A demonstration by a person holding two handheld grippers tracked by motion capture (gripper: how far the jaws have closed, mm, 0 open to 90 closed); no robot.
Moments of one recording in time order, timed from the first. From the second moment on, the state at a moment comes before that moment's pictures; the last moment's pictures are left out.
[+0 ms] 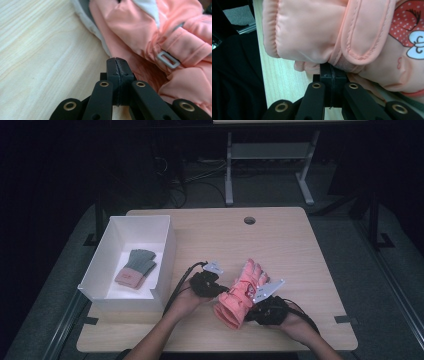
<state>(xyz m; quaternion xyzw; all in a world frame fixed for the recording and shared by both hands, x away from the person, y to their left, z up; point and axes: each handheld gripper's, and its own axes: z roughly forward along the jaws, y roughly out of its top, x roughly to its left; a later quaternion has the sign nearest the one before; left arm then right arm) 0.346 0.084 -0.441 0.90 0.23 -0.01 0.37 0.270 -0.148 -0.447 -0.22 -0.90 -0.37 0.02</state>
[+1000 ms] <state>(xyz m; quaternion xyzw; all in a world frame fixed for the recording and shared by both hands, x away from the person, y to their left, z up) 0.348 0.117 -0.404 0.88 0.29 0.05 0.36 0.300 -0.178 -0.424 -0.29 -0.87 -0.39 -0.07</state>
